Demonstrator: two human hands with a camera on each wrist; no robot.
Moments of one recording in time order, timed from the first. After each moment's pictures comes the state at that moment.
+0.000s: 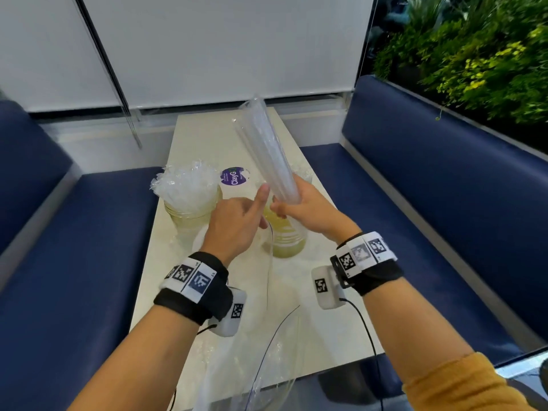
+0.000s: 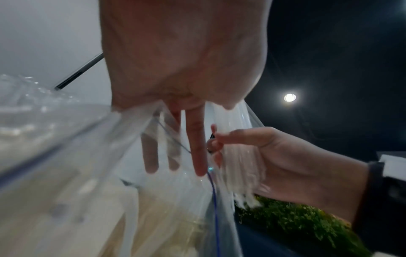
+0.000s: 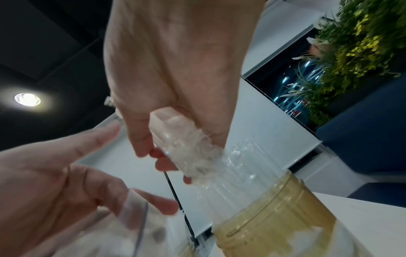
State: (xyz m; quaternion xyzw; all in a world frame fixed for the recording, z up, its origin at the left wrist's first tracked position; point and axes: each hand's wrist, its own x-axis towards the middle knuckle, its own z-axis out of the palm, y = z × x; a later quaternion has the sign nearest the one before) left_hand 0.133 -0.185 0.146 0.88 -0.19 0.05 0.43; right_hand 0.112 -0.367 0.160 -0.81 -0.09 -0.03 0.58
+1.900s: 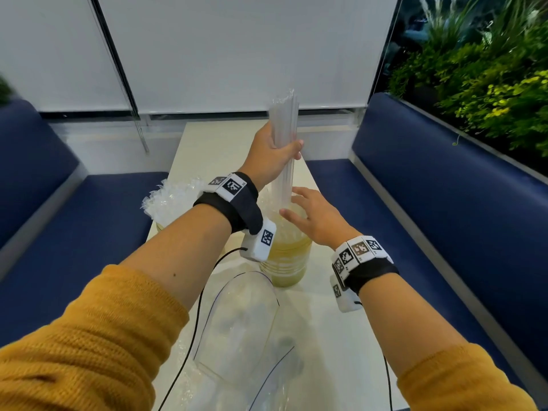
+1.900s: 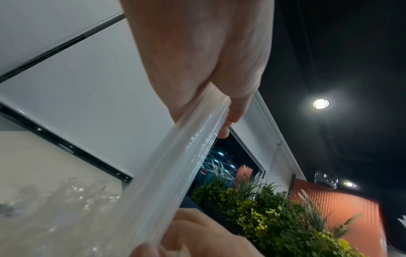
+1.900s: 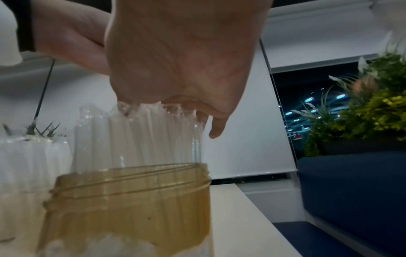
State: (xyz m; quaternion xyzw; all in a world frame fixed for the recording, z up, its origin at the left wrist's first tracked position) left_hand 0.263 -0.284 0.226 0.74 -0.24 0.07 0.62; right_hand 0.190 -0.424 0.135 -0.97 -0.06 -0.05 0.23
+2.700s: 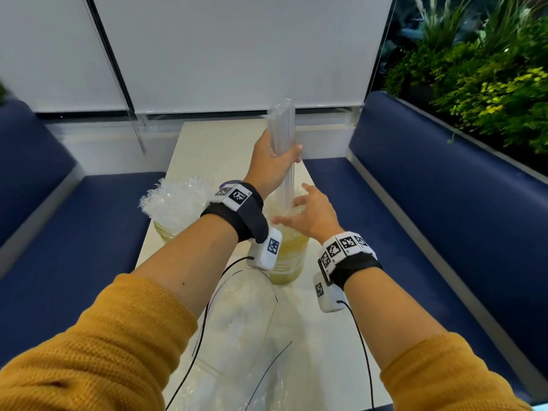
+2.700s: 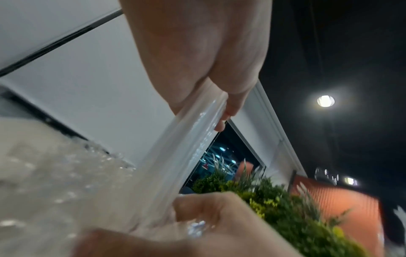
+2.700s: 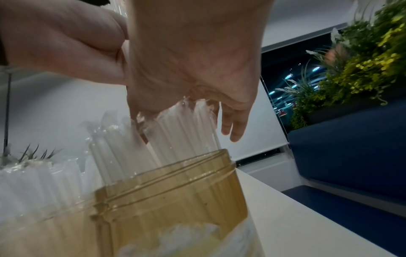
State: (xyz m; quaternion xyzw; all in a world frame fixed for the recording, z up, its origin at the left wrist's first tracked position) left_hand 0.257 -0.297 0.205 0.71 -0.22 0.06 0.67; right_hand 0.196 -0.410 0.132 -0.93 0.12 -0.08 0.34
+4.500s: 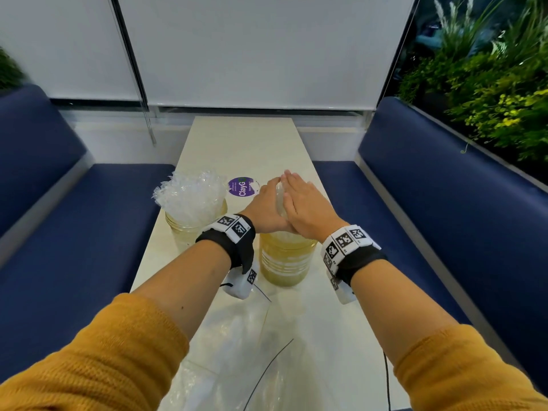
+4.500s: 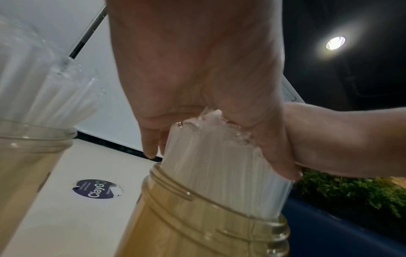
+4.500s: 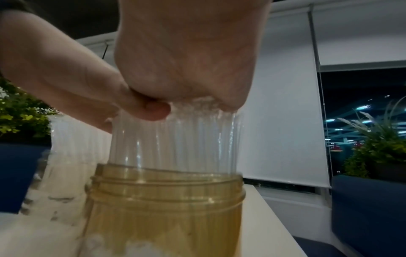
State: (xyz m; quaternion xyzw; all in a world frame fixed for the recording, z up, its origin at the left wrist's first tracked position) left_hand 0.266 -0.250 0.114 0.89 -0.24 -0.09 0.38; right_hand 0.201 -0.384 0.153 -0.99 -0.10 -0.06 0.11
